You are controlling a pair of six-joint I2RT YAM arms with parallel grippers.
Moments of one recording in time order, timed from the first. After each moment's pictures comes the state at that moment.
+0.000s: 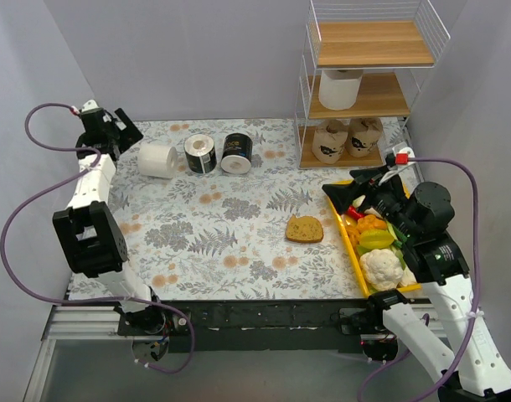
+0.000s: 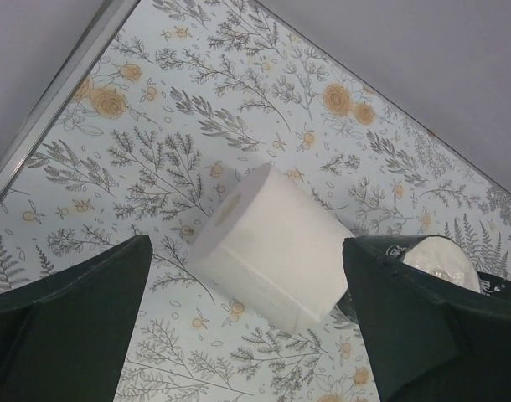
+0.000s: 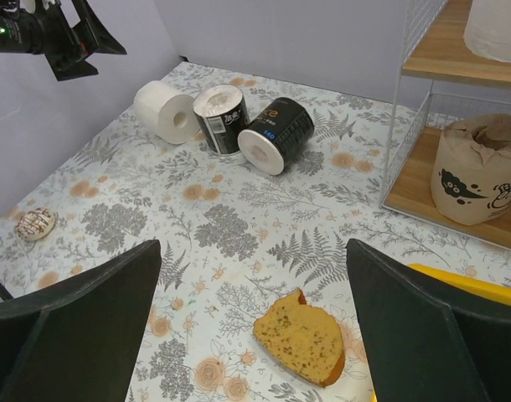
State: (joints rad) left arm 0.22 1.69 1.41 -0.23 -0.03 -0.41; right arm 0.32 0.66 0.92 -0.29 -0.34 0.22
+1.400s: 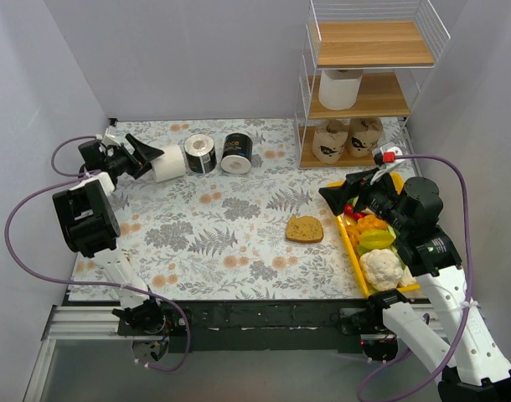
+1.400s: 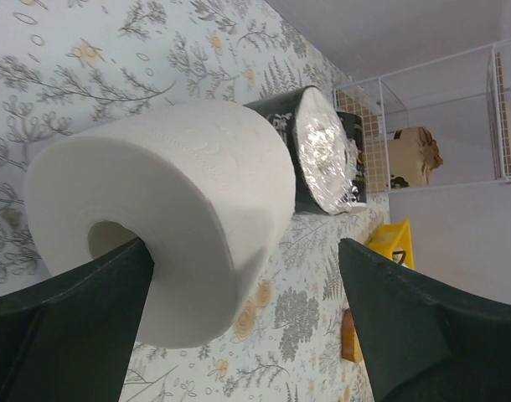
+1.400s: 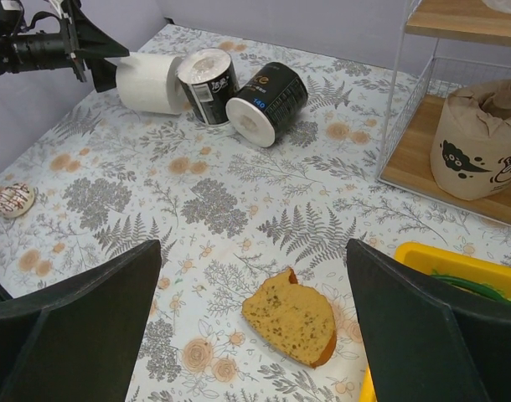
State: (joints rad) left arm 0.39 1.98 1.27 0.19 0.94 -0.59; right arm 0.32 0.69 0.88 -0.31 -0.35 0.18
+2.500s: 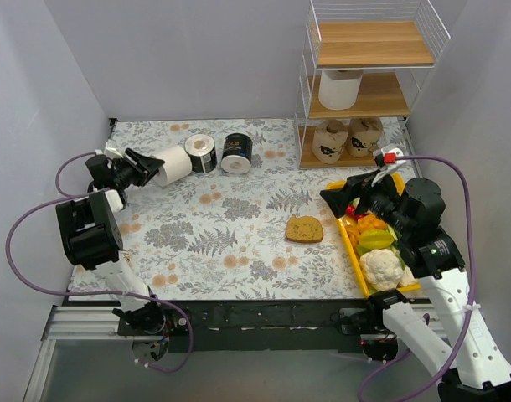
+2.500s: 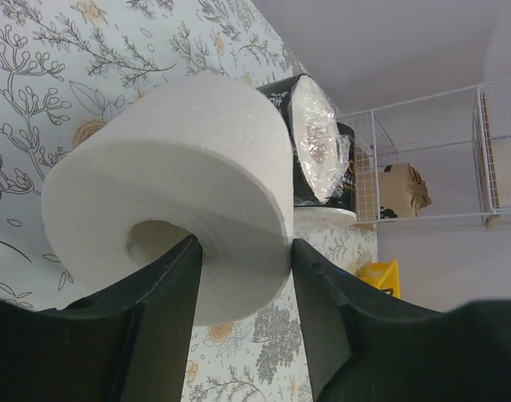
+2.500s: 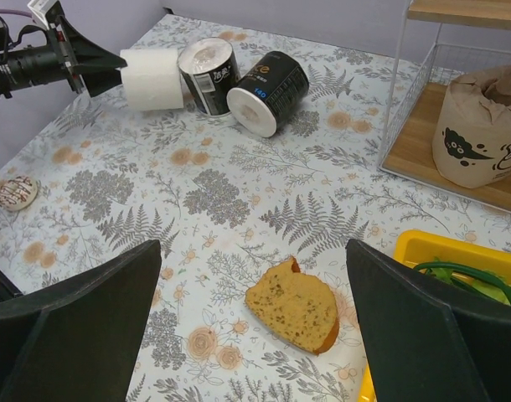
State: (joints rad) left arm 0.35 1.82 0.92 0.54 0.80 -0.80; right arm 0.32 0.68 0.89 -0.36 -0.35 0.18
